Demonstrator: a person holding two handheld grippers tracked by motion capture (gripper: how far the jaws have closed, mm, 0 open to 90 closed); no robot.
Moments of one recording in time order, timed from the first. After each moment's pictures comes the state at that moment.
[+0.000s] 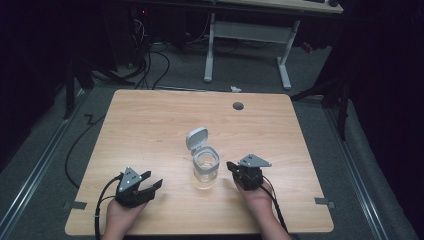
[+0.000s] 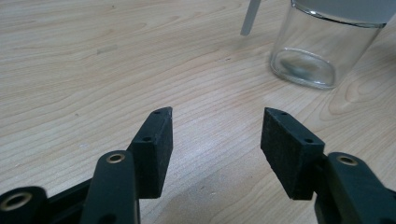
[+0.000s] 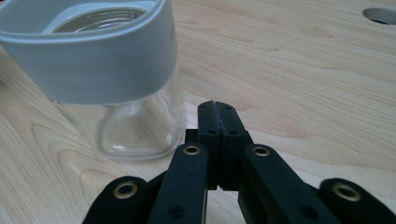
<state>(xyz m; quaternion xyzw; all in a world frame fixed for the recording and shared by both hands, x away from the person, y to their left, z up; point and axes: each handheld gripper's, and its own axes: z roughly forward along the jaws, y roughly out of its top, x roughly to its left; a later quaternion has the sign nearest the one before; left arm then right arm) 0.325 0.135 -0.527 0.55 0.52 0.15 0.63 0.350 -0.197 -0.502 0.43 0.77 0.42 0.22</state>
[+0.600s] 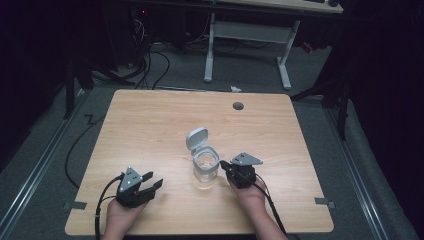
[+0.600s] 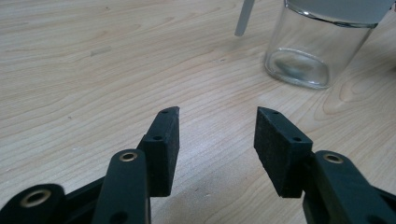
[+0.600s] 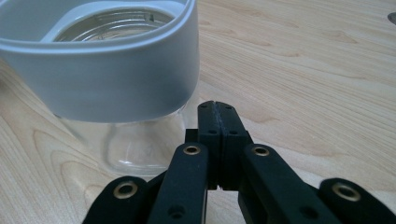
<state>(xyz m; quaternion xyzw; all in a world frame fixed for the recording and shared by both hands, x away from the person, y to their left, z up) 0.324 0.132 -0.527 0.56 0.51 0.15 0.64 0.358 -0.181 -0.507 0.42 0.78 0.41 0.21</state>
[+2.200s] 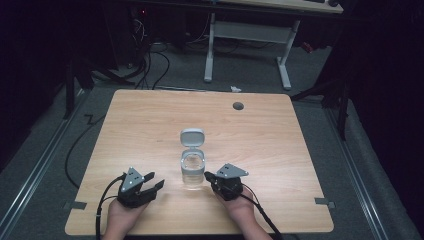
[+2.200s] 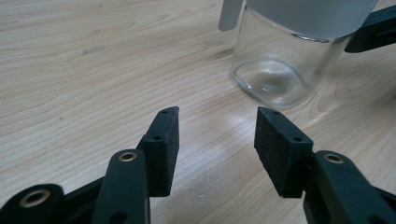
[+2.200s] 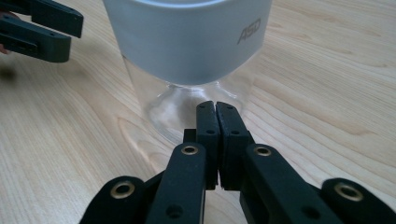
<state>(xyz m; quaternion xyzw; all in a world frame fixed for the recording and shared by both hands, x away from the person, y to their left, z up) 0.323 0.129 -0.527 0.56 0.51 0.14 0.63 0.330 -0.139 -0.512 0.36 0.80 0.43 0.19</state>
